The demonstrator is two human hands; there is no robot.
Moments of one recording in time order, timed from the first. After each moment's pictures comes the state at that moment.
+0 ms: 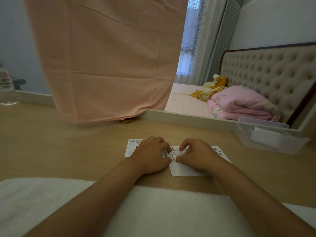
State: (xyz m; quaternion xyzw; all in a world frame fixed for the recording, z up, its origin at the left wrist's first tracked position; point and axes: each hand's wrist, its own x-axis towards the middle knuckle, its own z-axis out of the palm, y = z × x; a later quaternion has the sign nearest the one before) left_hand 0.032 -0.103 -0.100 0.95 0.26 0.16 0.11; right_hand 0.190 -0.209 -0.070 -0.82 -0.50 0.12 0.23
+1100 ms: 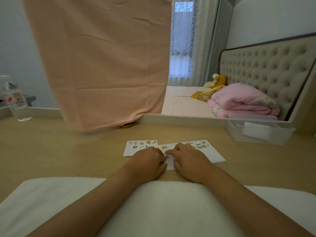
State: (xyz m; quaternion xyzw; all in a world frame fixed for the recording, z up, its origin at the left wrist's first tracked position) left_hand 0.012 -0.152 -0.088 0.97 0.22 0.11 0.01; right_hand 0.183 -0.250 -0.093 -0.72 -0.68 -0.04 0.11
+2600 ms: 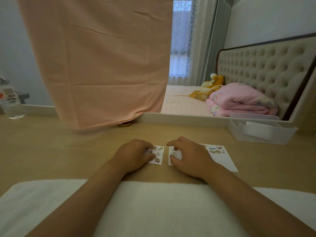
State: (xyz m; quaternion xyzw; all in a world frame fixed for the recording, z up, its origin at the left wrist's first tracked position) left_hand -0.005 -0.101 -0.088 0.93 0.33 0.16 0.08; right_hand 0.175 -0.241 -0.082 -0.73 -0.65 -0.04 0.21
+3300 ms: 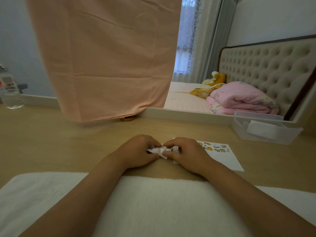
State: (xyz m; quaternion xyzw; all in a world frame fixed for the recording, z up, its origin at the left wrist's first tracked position) left_hand -0.016 -0.103 -0.084 0.95 0.23 0.17 0.15; right_hand 0.167 -0.223 -0.091 -0.69 -0.65 0.05 0.30
